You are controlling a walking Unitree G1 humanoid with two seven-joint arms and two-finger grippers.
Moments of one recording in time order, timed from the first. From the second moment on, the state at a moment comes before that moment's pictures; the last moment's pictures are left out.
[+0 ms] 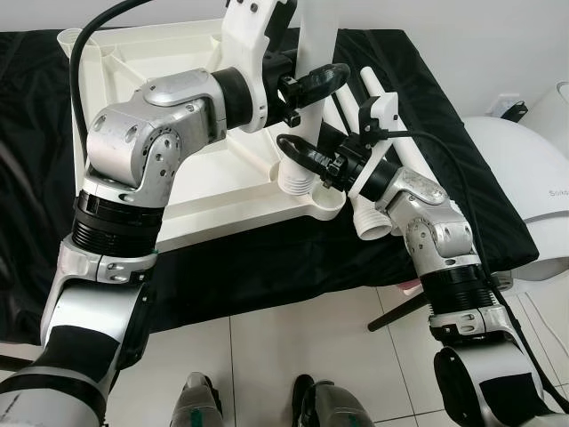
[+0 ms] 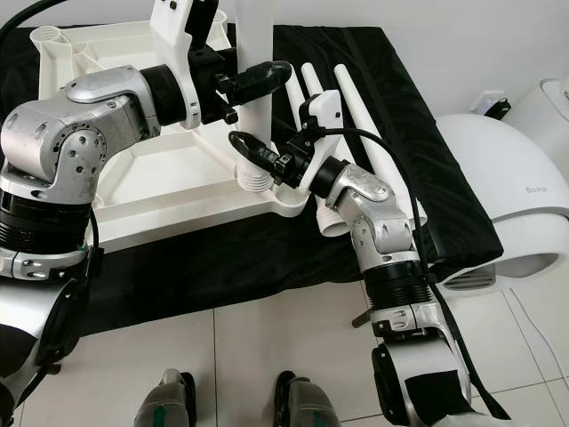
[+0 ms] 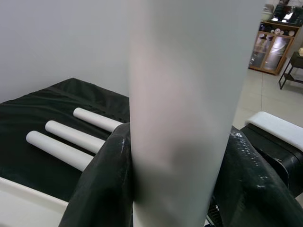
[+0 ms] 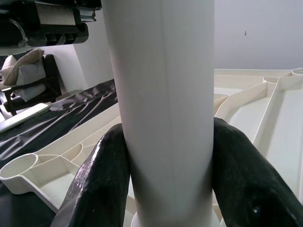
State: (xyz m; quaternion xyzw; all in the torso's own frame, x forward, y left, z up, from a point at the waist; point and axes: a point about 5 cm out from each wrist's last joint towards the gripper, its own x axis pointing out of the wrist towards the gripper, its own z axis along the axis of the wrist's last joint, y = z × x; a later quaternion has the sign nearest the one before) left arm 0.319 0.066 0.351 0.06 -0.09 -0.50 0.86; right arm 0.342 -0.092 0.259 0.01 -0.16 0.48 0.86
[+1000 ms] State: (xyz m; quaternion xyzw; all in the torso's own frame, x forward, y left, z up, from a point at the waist) left arm 0.318 0.072 0.354 0.05 -0.10 -0.50 0.86; right arm 0.344 -0.089 0.263 0.00 -0.16 0.49 0.86
